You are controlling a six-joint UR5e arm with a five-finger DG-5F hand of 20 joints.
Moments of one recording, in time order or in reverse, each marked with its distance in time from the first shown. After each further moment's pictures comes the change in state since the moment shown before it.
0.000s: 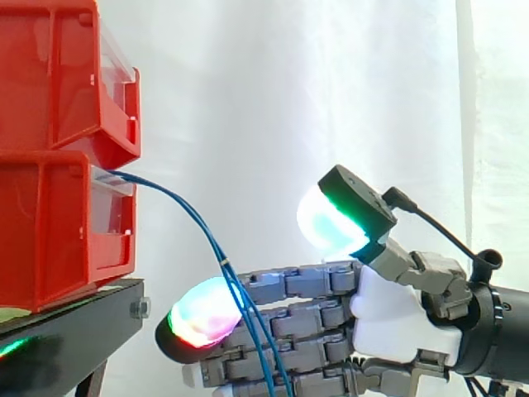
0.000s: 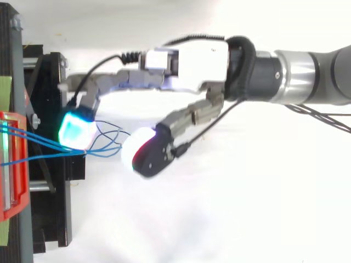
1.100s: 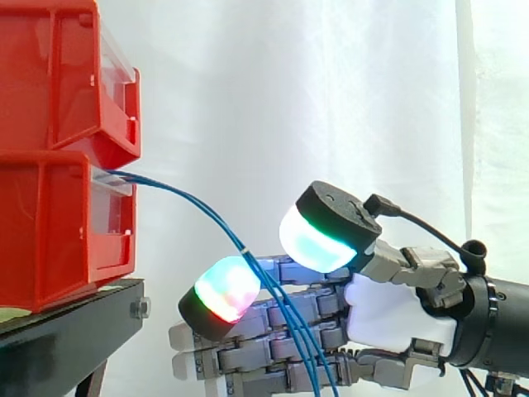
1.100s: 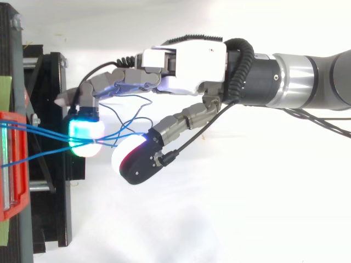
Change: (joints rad) arm 0.007 0.000 0.010 0.005 0.032 0.043
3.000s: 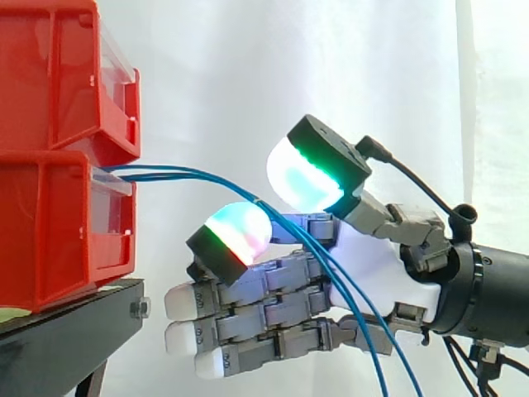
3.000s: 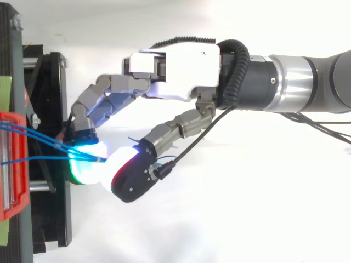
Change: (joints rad) arm 0.009 0.002 0.064 -0.050 -0.012 0.006
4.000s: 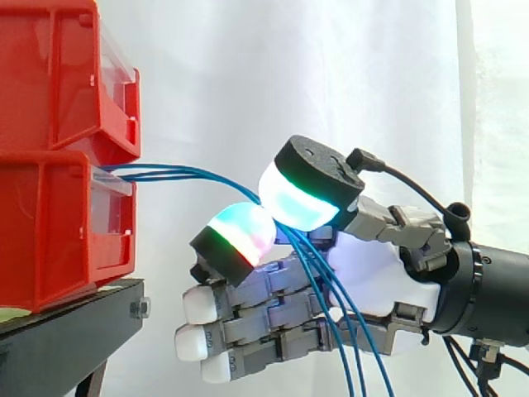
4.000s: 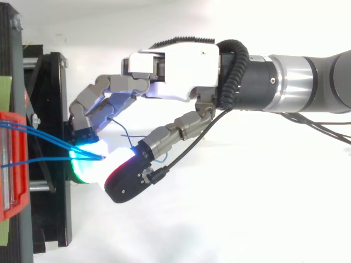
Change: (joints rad) arm 0.000 0.000 0.003 -0.008 0.000 0.002
